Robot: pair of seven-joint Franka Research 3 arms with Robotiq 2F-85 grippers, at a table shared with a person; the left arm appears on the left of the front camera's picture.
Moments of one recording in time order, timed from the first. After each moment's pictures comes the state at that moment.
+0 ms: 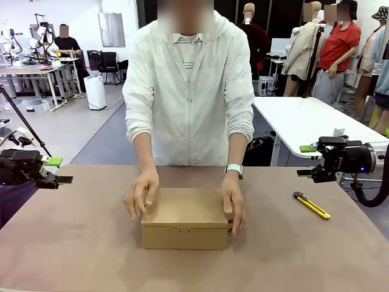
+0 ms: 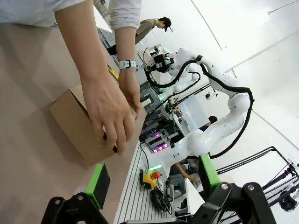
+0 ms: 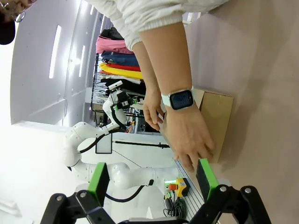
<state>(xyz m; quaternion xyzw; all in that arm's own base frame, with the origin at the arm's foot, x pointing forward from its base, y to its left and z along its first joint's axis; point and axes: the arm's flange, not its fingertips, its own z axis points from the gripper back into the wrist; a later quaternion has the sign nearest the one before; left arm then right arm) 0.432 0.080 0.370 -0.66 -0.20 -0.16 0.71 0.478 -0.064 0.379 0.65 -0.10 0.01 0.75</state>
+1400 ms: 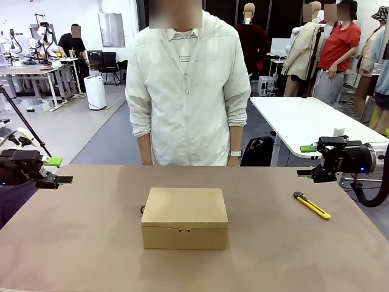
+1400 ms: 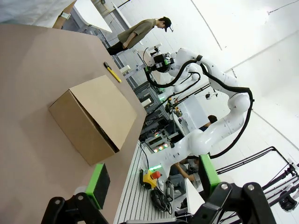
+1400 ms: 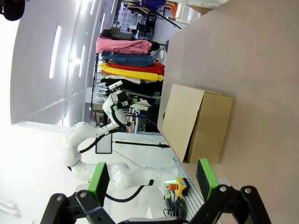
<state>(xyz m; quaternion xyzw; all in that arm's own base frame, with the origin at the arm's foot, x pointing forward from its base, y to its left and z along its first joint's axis) 0.432 0.080 0.370 -0.66 -0.20 -0.16 0.71 0.478 -0.064 0.379 0.65 -0.10 0.01 0.75</state>
